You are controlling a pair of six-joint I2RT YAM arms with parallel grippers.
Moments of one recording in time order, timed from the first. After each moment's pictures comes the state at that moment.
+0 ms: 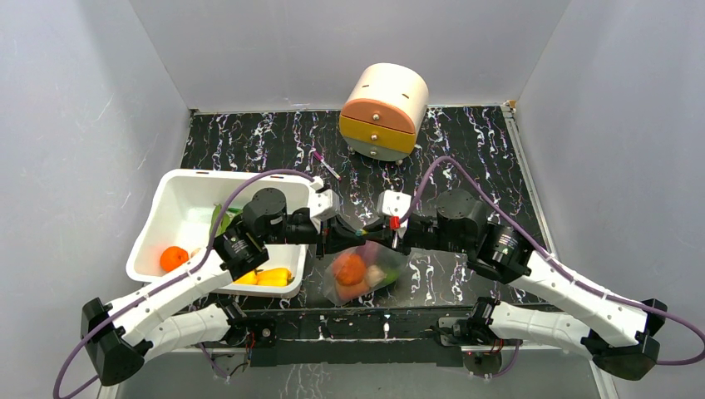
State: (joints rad) left arm -0.87 0.96 0.80 0.01 0.65 -0.05; right arm 0.99 0.86 1.00 -0.37 -0.30 -0.32
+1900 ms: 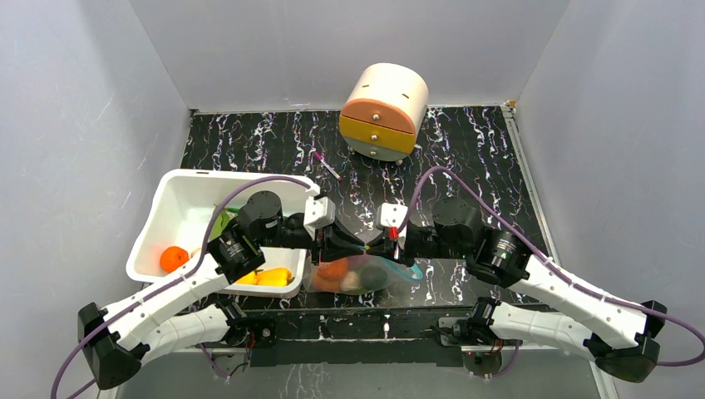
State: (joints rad) left arm -0.88 0.91 0.78 0.01 0.73 -0.02; right arm 1.00 0.83 0.93 -0.43 -0.35 -0.30
